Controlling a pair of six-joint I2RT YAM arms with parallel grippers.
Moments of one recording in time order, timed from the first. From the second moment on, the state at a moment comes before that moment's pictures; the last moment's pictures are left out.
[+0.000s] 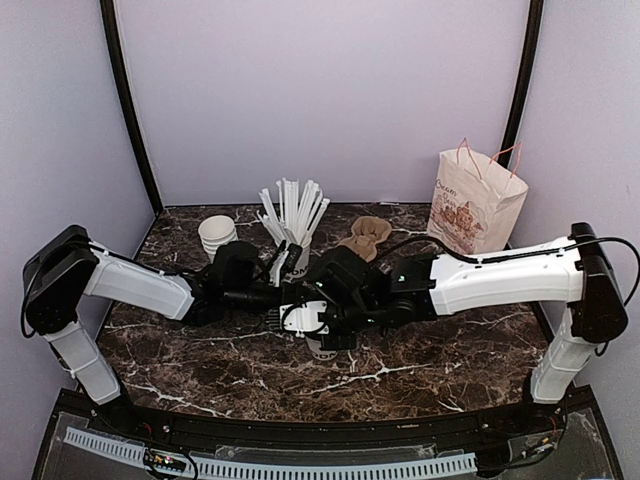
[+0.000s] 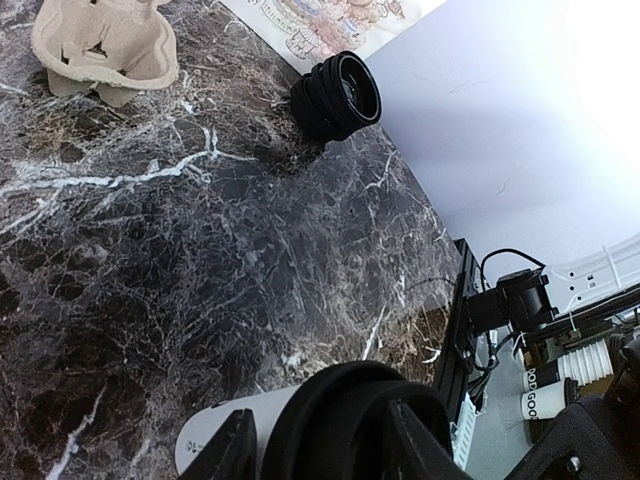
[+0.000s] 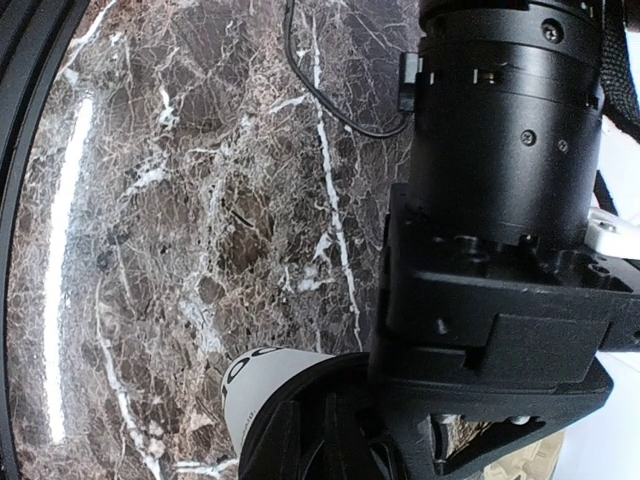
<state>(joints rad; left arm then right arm) -0.82 1.68 0.79 0.42 0.45 -0.65 1.22 1.74 1.28 -0.48 0.13 -0.63</state>
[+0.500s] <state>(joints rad) -0.82 1.59 0.72 0.40 0.43 -0.68 1.23 1.69 1.30 -0.59 0.11 -0.63</state>
